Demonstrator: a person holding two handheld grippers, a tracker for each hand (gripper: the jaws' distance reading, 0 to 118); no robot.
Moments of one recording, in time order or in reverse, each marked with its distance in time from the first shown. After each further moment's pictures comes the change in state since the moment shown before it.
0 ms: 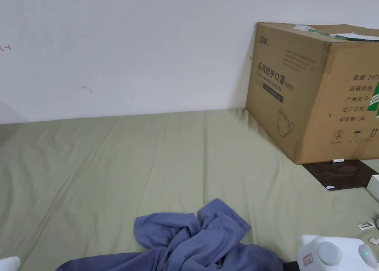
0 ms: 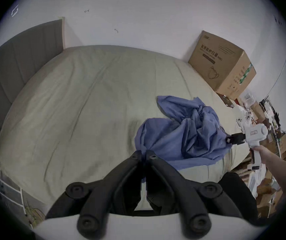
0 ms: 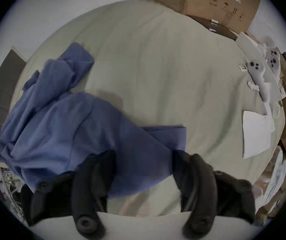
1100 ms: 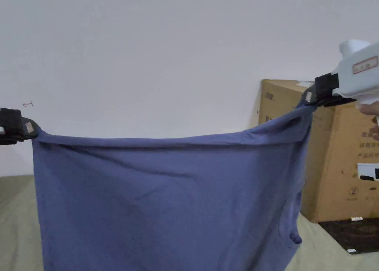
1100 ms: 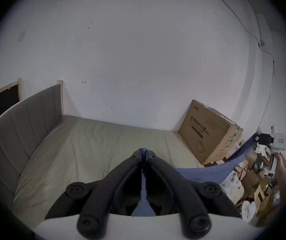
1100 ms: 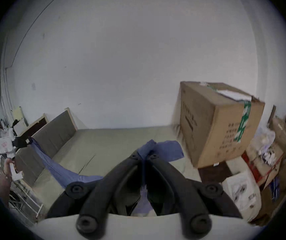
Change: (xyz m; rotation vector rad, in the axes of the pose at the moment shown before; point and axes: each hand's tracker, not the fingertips) left arm -0.016 0.330 0.114 0.476 -0.075 0.036; right arm -0.084 0.234 0.413 0.808 0.151 0.181
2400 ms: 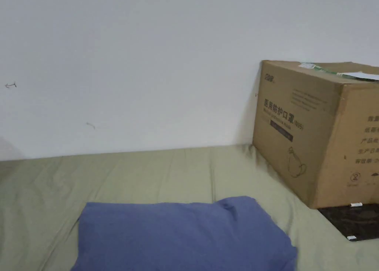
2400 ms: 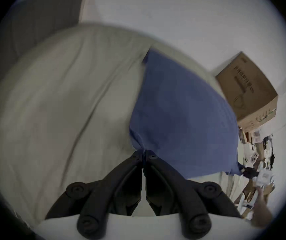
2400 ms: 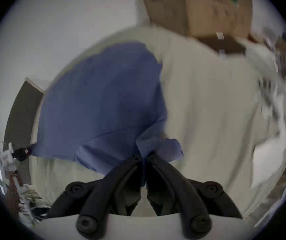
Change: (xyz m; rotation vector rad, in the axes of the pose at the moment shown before) left arm -0.106 -0.354 -0.106 -0.636 0.193 0.312; right arm 0.087 -0.465 -0.121 -0.715 -0.092 -0.441
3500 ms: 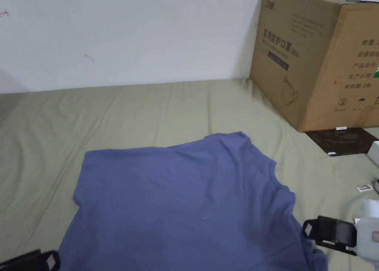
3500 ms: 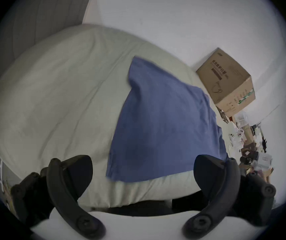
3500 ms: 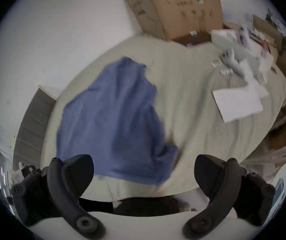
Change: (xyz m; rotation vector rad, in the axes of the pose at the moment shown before) left arm -0.004 -0.121 0.157 0.214 -0.123 -0.195; right arm -0.019 -0.097 0.151 0.255 0.092 0.051
